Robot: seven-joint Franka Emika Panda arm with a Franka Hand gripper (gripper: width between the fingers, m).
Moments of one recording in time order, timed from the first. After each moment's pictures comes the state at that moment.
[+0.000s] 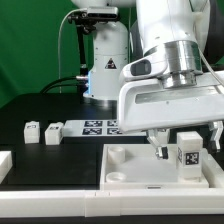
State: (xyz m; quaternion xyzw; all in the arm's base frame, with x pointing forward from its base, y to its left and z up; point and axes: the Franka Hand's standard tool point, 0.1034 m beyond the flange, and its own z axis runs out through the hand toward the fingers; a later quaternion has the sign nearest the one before) arm 0.613 0.102 0.064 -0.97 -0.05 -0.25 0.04
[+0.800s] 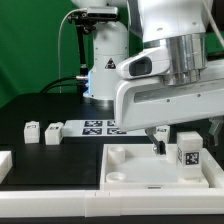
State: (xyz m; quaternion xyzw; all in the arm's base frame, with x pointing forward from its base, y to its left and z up) arm 0.615 0.098 0.075 -1.00 -0.05 -0.05 0.07
